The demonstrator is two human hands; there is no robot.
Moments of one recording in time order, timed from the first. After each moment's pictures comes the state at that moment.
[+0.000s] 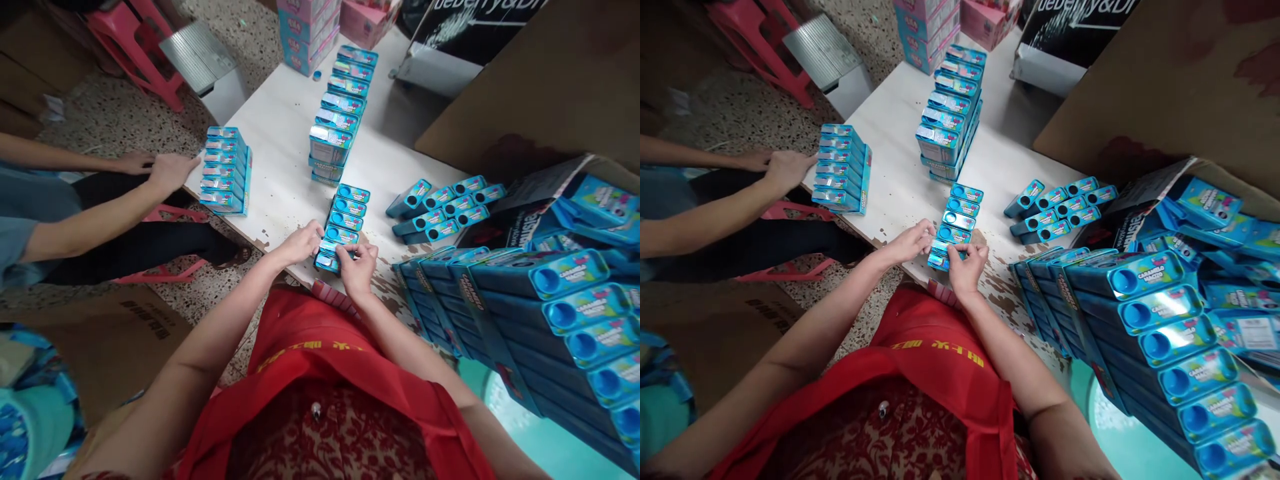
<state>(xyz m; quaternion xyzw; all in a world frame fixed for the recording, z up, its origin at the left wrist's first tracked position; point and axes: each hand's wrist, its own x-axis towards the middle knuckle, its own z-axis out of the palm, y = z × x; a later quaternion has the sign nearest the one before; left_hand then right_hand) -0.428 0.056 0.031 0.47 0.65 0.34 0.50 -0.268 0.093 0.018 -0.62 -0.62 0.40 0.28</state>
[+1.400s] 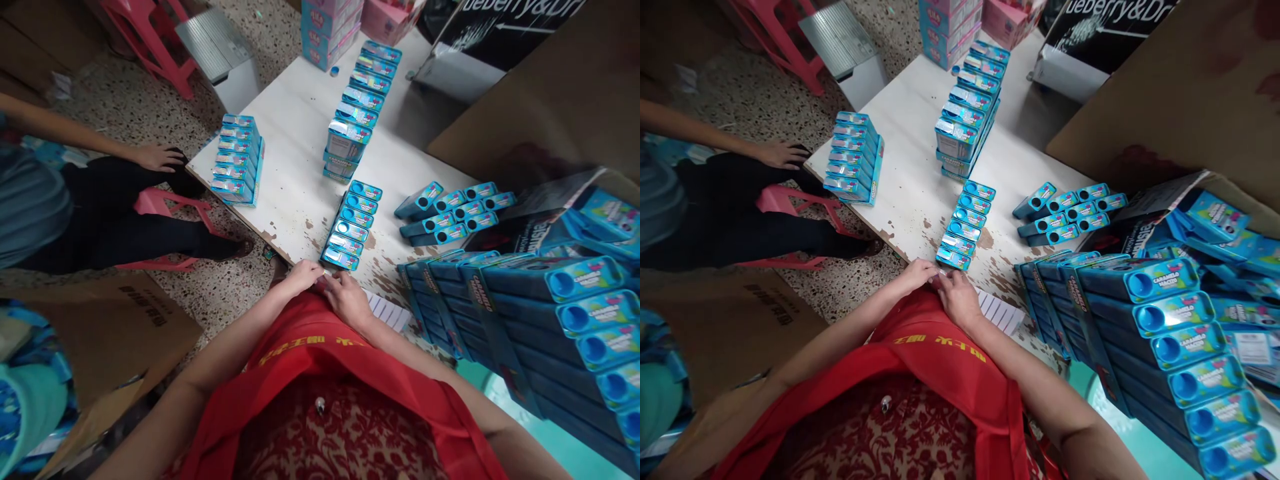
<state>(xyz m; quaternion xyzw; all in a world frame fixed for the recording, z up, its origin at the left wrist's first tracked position) -0.375 -0.014 -0.034 0.32 0.73 0.30 0.52 -0.222 0.040 0.021 -0.29 -0.91 0.25 -0.11</state>
